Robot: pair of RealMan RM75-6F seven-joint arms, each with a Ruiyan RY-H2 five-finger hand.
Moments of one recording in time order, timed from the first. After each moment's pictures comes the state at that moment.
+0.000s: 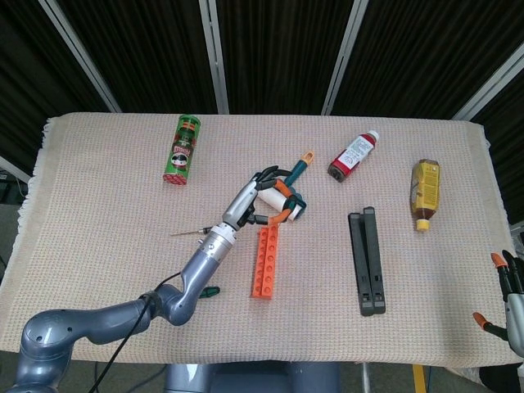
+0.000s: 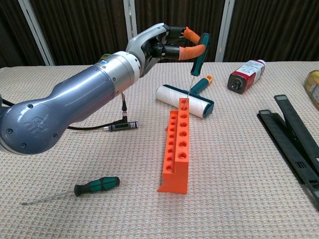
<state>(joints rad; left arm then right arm) -1.00 -1.93 -0.45 -1.13 1.23 0.90 -0.65 -0.05 -1.12 0.05 -1.52 -1.48 1.55 0.02</state>
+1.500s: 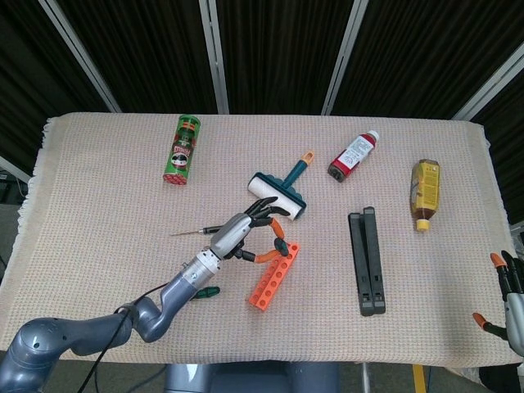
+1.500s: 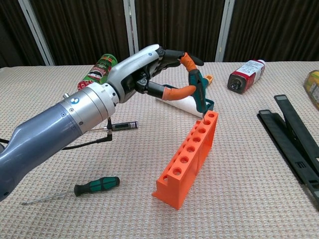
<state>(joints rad) -0.91 -1.91 -0.18 -1.07 1.57 1.15 -0.75 -0.04 -1.12 0.05 -1.51 -1.47 1.53 0.03</state>
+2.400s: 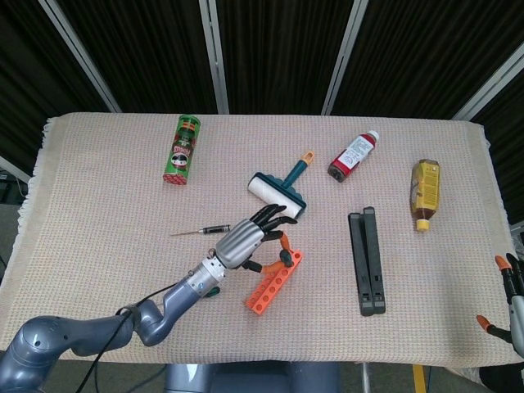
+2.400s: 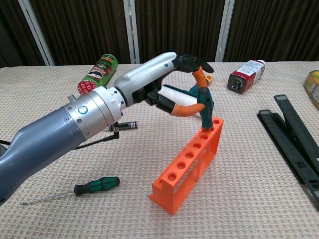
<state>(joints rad) -0.93 -1.90 -0.15 -1.12 1.59 1.14 -0.41 -0.05 -1.12 0.05 -1.50 -1.46 1.54 0.05</state>
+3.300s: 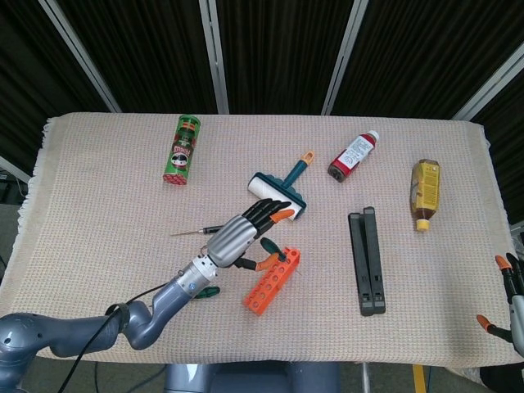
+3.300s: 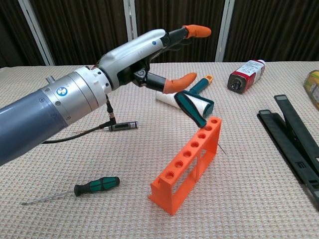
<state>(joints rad) -0.89 -1.77 -0.17 -1.32 1.56 1.16 -0.33 -0.05 -1.12 0.05 -1.48 -1.47 1.53 0.07</state>
